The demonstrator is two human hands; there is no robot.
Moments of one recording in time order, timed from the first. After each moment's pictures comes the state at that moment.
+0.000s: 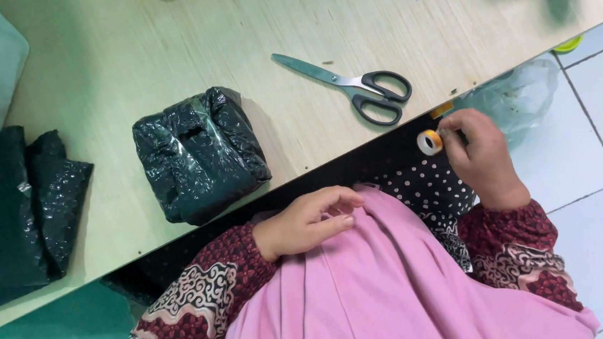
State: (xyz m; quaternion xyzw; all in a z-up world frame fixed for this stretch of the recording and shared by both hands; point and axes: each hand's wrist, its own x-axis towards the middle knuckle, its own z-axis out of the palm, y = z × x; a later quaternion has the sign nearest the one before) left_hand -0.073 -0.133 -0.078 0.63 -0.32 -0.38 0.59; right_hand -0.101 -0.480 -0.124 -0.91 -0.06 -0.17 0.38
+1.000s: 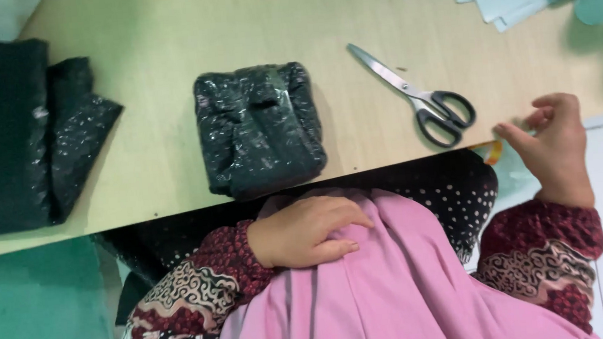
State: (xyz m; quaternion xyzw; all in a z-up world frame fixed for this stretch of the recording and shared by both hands) left_hand -0.072 -0.071 -0.050 0.70 -0.45 -0.22 0.52; right_hand -0.035 -0.493 -0.074 -0.95 0.11 -0.04 0.27
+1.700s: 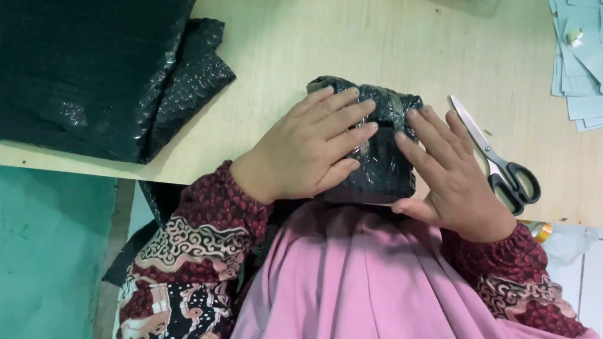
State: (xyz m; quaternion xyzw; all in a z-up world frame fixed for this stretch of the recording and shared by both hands) left_hand -0.014 0.041 -0.033 0.84 -0.36 0.27 0.29; right_hand 0.012 -0.236 -0.016 -0.83 -0.50 -0.13 0.22
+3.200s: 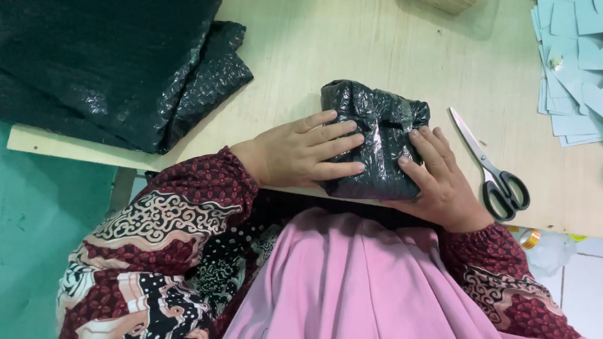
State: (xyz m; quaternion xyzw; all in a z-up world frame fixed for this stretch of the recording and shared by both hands) left_hand -0.005 0.076 -0.105 0.79 -0.49 0.32 0.16; right_hand 0.013 -0.241 -0.066 -0.79 -0.53 -0.22 0.21
